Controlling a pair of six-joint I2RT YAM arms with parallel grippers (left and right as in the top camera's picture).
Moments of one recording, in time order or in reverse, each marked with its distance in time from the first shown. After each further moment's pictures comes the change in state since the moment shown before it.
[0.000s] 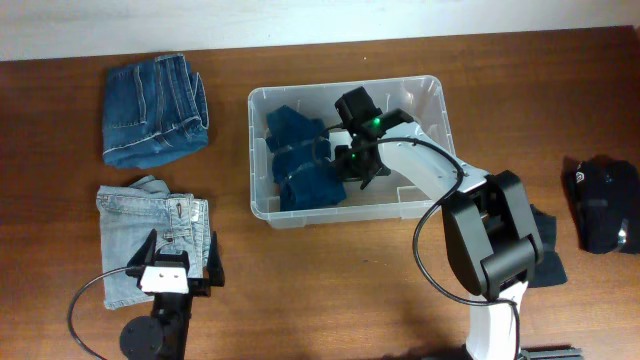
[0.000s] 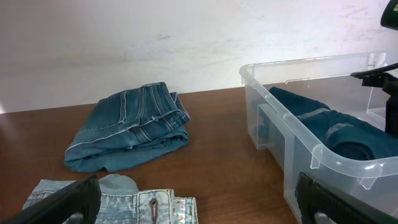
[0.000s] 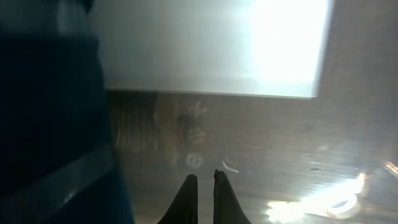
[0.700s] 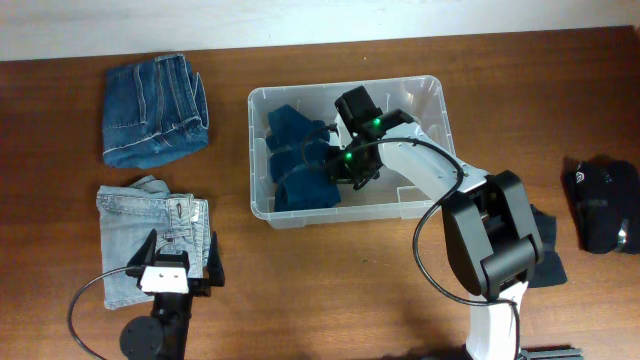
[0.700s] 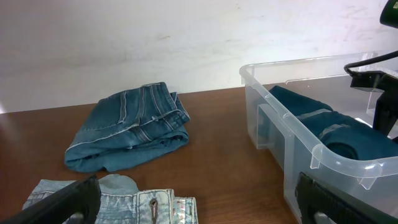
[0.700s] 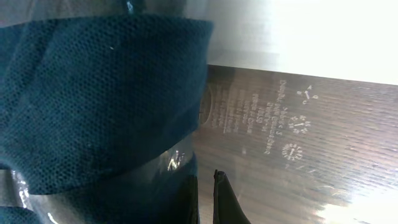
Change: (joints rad) left arm 0.000 0.000 0.000 0.000 0.000 0.000; right arm 0.000 0.000 -0.002 0.029 -0.241 0.000
